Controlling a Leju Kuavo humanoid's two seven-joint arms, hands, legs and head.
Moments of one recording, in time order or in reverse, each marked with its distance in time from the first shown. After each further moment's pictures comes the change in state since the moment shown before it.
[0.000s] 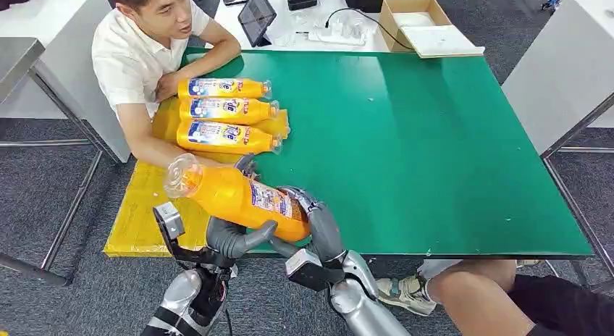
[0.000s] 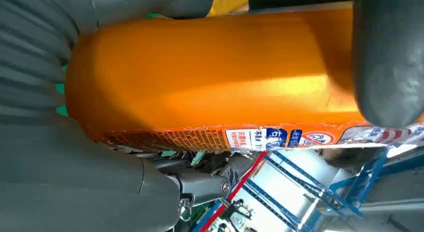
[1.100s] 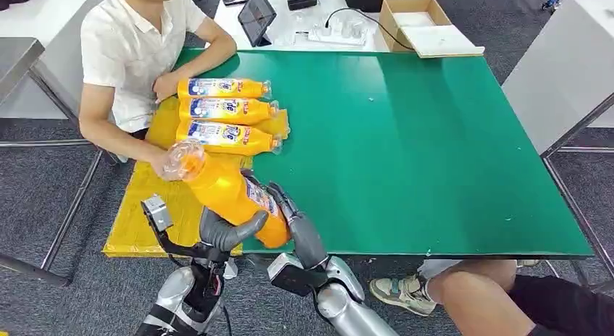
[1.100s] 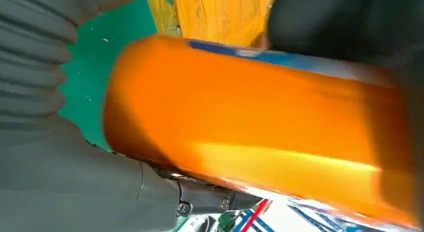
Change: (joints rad) left arm -0.005 0.006 0.018 -0.042 0.096 0.063 -0.010; right arm -0.036 0.039 0.072 0.138 -0.045 0.024 0.020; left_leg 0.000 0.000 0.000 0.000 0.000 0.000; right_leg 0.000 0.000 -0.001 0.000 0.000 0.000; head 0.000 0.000
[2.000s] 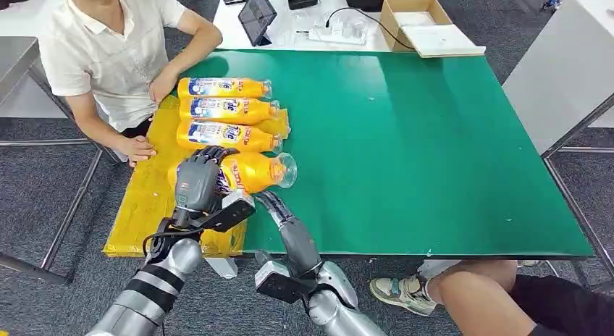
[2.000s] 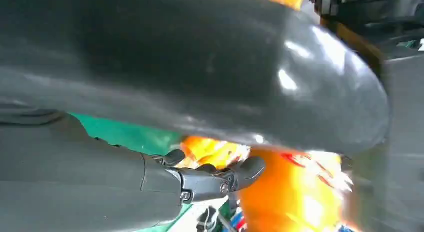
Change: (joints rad) left arm -0.245 0.115 0.012 0.285 -1.290 0.665 0.153; right arm 0.007 0.035 0.005 0.043 0.074 -0.140 0.015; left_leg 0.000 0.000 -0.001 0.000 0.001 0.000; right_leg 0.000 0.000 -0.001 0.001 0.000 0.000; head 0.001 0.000
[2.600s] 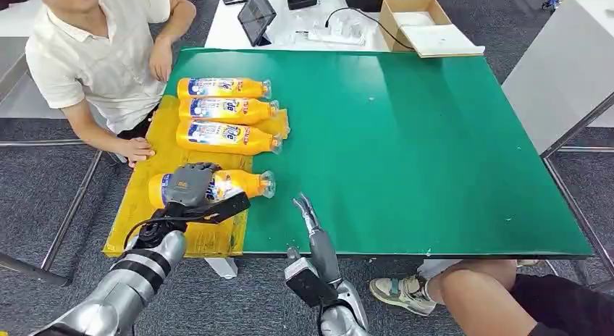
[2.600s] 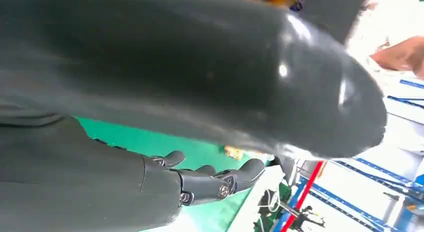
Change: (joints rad) left arm -0.150 0.063 0.004 0.358 -0.193 -0.151 0.181; right arm 0.143 -0.002 -0.135 -0.114 -0.114 0.007 0.012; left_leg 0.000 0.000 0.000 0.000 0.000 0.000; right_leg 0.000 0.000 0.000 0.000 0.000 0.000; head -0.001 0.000
